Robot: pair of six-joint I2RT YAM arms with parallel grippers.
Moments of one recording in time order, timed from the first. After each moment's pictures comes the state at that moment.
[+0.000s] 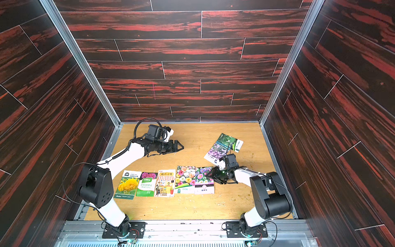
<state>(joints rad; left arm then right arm) -0.39 1.73 1.32 -0.43 0.52 -0.45 0.28 1.53 0.63 -0.20 -0.60 0.64</state>
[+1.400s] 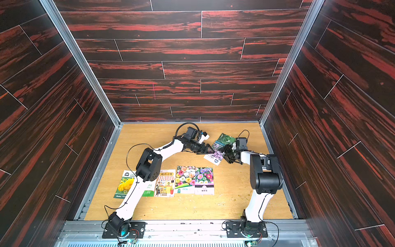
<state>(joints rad) -0.58 2.60 2.15 -0.39 0.86 -0.44 0.04 1.90 1.00 0.01 -0.53 0.90</state>
